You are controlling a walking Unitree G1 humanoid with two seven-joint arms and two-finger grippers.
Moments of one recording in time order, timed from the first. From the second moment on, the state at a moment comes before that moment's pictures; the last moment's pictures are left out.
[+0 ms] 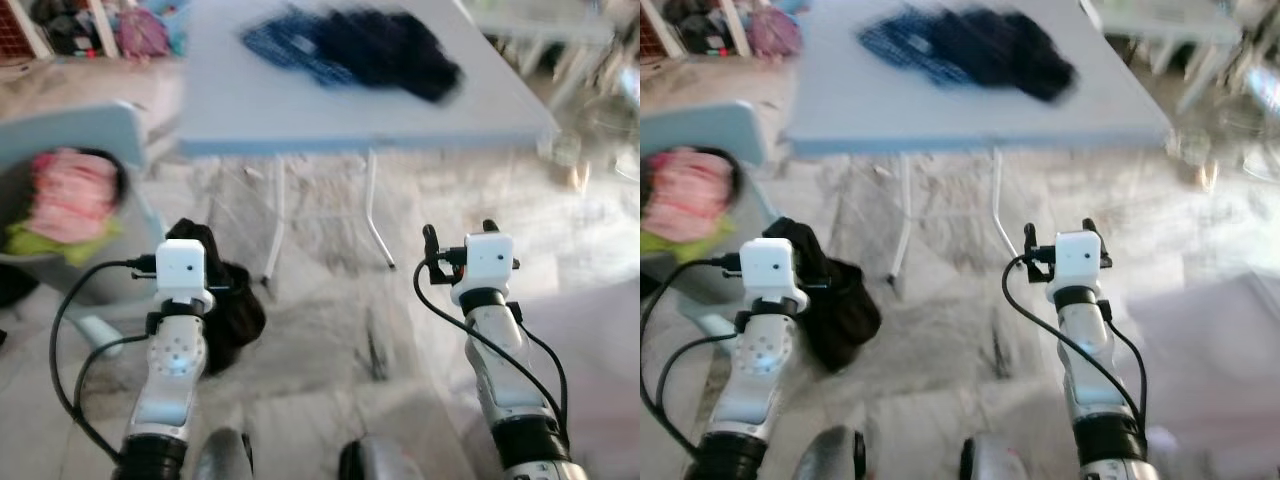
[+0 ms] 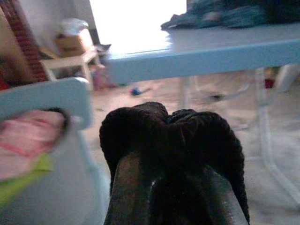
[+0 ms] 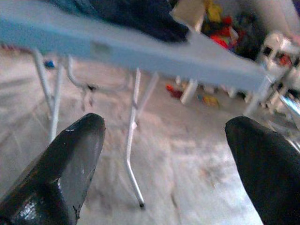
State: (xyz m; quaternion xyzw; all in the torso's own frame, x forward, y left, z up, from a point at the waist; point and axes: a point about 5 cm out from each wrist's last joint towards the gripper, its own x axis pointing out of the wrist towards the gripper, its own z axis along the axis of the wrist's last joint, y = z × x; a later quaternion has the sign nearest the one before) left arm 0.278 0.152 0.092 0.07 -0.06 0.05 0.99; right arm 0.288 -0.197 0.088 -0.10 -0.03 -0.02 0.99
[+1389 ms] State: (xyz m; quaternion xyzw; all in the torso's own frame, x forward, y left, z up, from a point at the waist) left arm 0.282 0.147 0.102 0.04 -0.07 0.00 1.00; right arm 0.288 -0.196 0.092 -0.10 -0.04 -0.02 0.99
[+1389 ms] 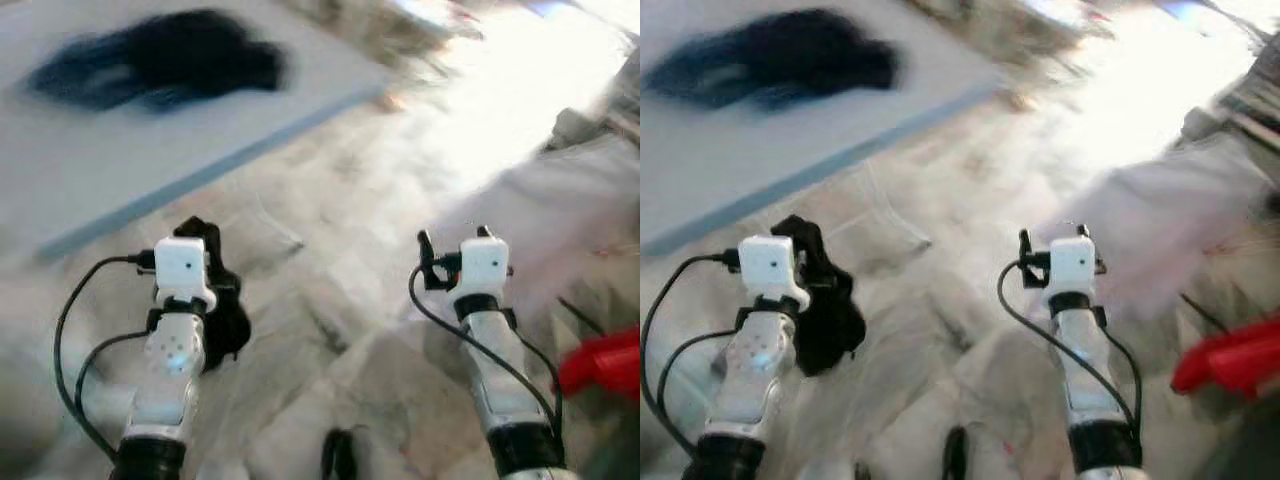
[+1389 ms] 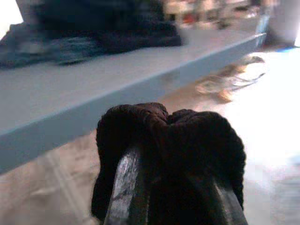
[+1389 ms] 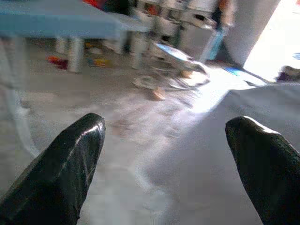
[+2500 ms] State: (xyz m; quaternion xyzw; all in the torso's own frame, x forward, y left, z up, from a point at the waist) left arm 0.268 0.147 0.082 0.07 -0.02 -0.03 1.00; right arm 0.267 -0.200 0.077 -0.09 -0.02 -0.06 0.99
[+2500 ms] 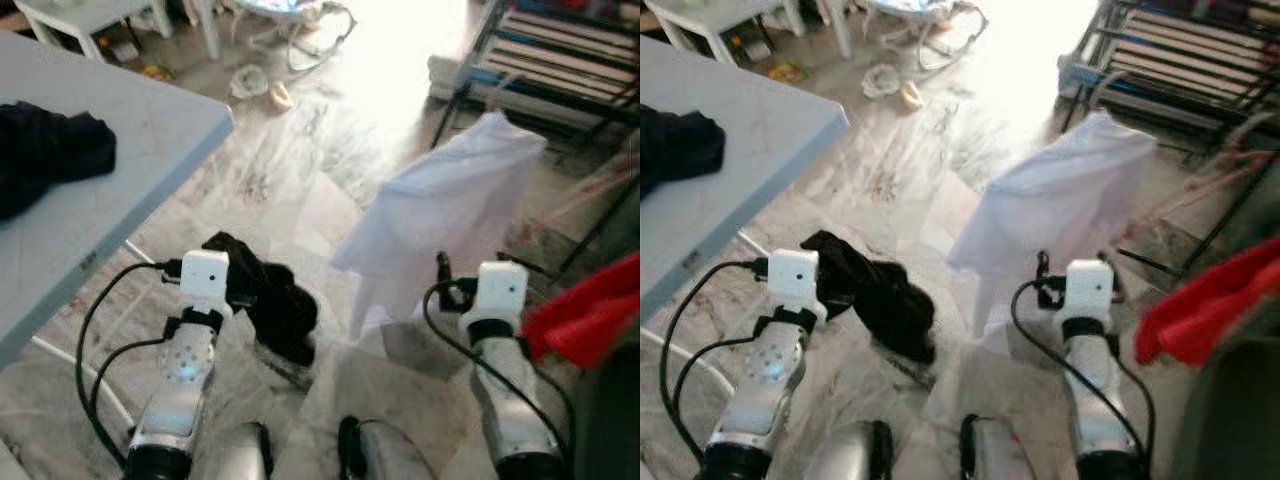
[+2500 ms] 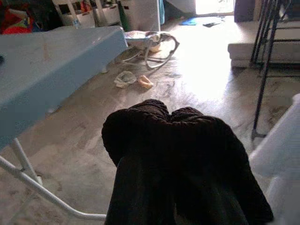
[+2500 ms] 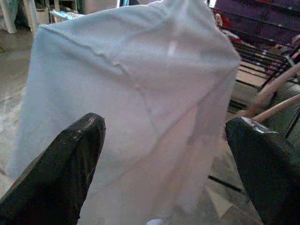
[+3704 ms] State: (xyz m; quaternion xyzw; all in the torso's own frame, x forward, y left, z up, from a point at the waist) left arm 0.263 0.129 0.086 0.02 -0.03 -0.08 1.00; right arm 0.277 -0.207 0.086 -0.10 -0.02 -0.05 0.99
